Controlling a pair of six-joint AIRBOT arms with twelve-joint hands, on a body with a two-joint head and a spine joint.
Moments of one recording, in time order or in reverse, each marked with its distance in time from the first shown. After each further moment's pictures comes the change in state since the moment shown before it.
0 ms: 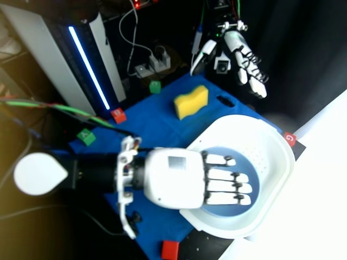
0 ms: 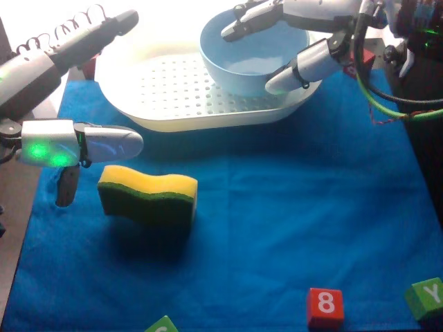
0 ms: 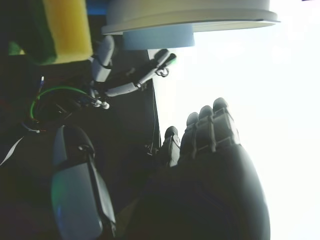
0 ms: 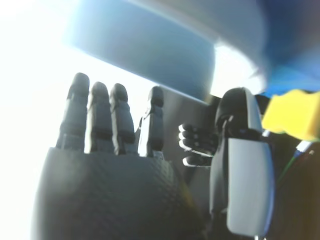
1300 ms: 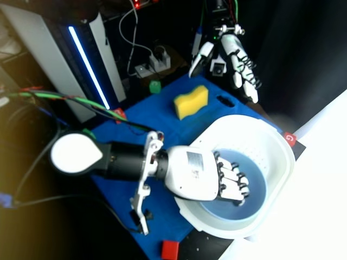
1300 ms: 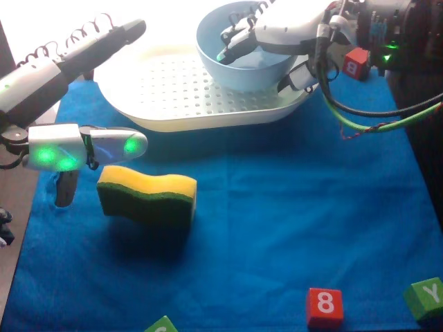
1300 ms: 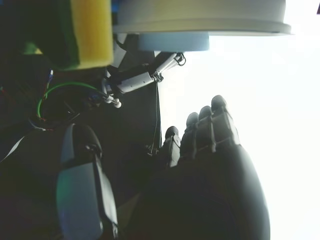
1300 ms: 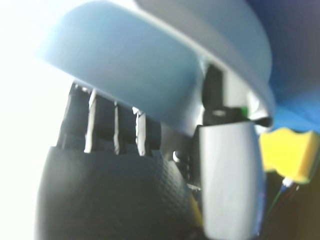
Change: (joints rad) left arm 0.011 -0.021 0.005 0.001 -0.010 -0.039; right arm 0.009 -0.077 0.008 -0.177 -0.126 0.008
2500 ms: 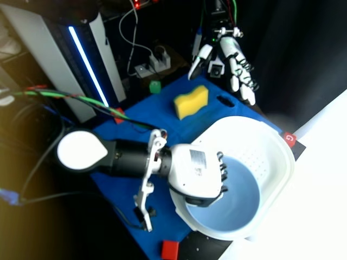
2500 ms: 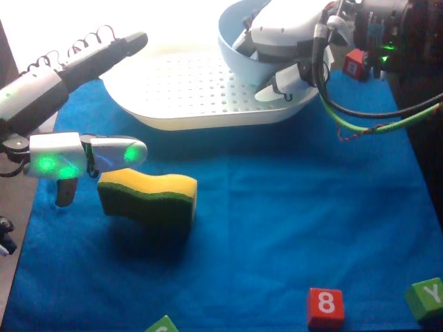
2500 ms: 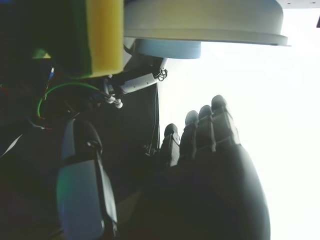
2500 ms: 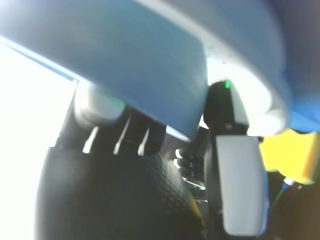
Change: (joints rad) left arm 0.026 -0.011 0.001 -0.015 -0.014 -0.024; right arm -0.003 0.005 -0.007 -0.003 0.016 0.014
